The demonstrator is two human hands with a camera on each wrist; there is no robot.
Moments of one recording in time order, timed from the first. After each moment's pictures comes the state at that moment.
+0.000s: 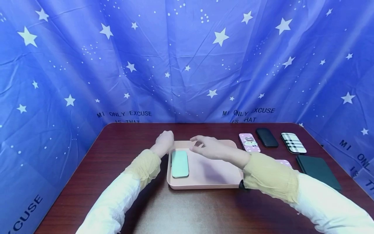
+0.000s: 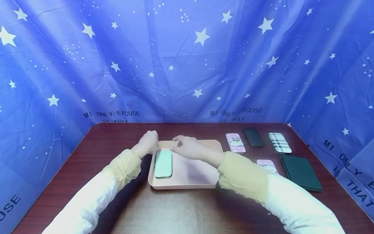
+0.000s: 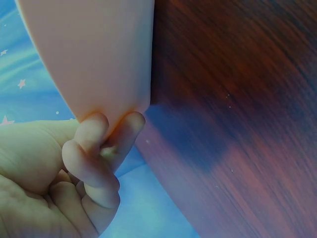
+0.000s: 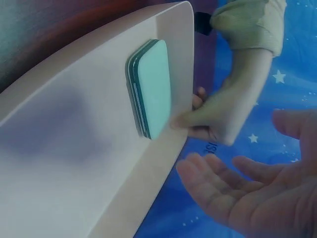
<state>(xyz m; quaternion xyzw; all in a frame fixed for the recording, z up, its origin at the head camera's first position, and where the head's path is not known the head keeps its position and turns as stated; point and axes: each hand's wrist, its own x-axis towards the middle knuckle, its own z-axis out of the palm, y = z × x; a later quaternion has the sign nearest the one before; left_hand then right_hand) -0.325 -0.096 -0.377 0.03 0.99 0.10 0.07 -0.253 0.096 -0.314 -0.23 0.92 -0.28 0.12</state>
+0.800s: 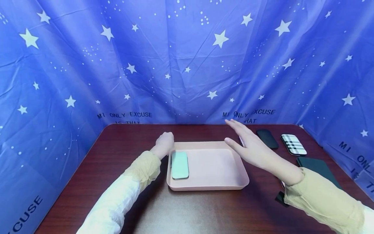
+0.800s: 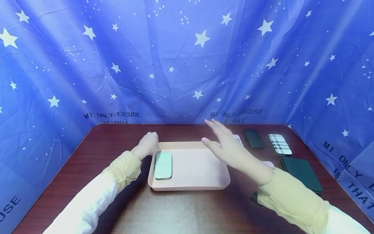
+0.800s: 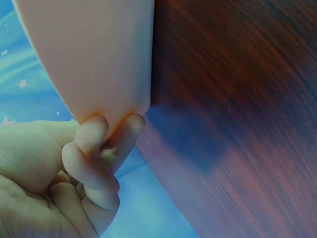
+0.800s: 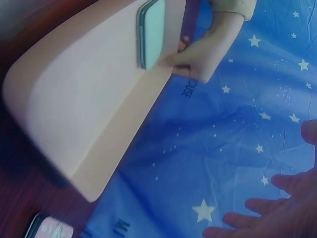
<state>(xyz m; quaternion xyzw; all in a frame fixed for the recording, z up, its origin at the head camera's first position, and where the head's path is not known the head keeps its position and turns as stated) -0.323 -0.095 -0.377 0.03 0.99 0.10 0.06 -0.217 0.186 -0.287 -0.23 0.94 -0.25 -0.09</state>
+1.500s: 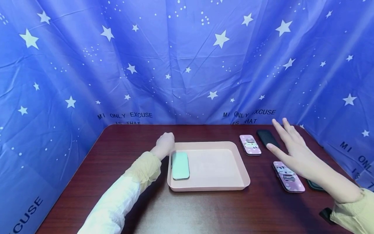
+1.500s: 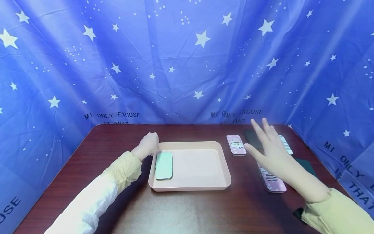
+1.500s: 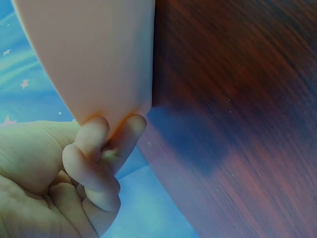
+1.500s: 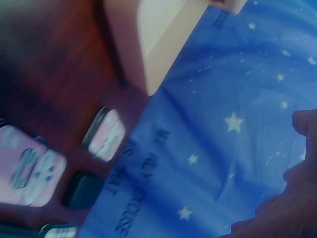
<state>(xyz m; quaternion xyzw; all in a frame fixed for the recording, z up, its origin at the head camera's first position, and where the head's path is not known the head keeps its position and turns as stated) -0.328 -0.096 -0.381 0.03 0.99 0.10 0.06 -0.195 0.287 -0.296 -0.15 0.95 -0.23 -0.11</state>
